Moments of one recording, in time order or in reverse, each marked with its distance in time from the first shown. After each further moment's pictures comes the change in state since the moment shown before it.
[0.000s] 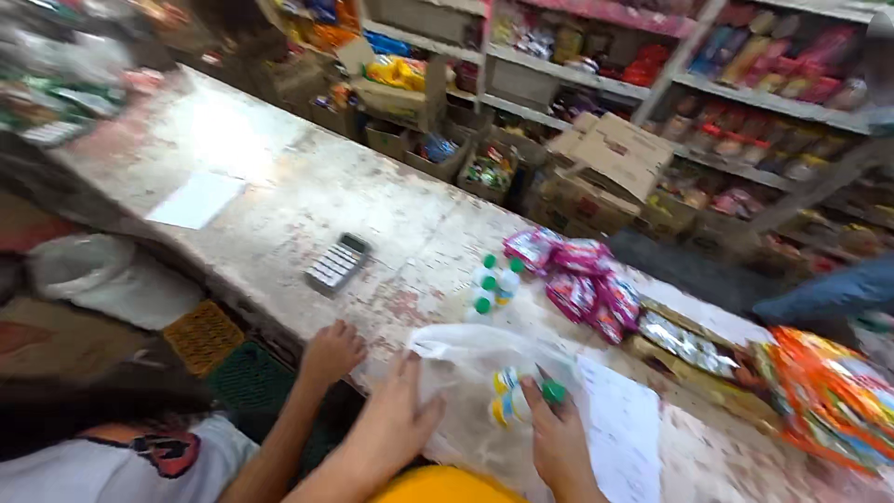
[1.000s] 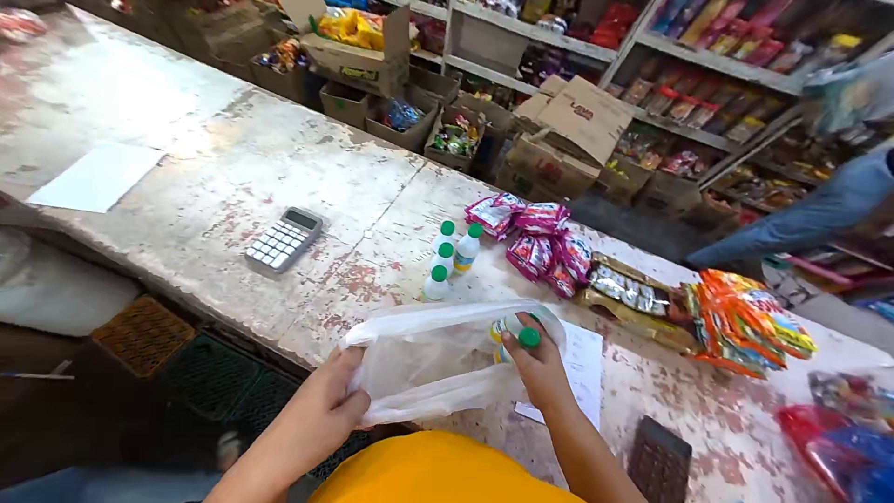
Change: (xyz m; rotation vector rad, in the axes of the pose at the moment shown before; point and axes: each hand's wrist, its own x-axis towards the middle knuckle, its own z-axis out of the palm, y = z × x) left_hand -0.011 -0.017 -0.010 -0.363 -0.159 -0.020; right_hand 0.045 0.019 -0.064 -0.265 -0.153 -0.118
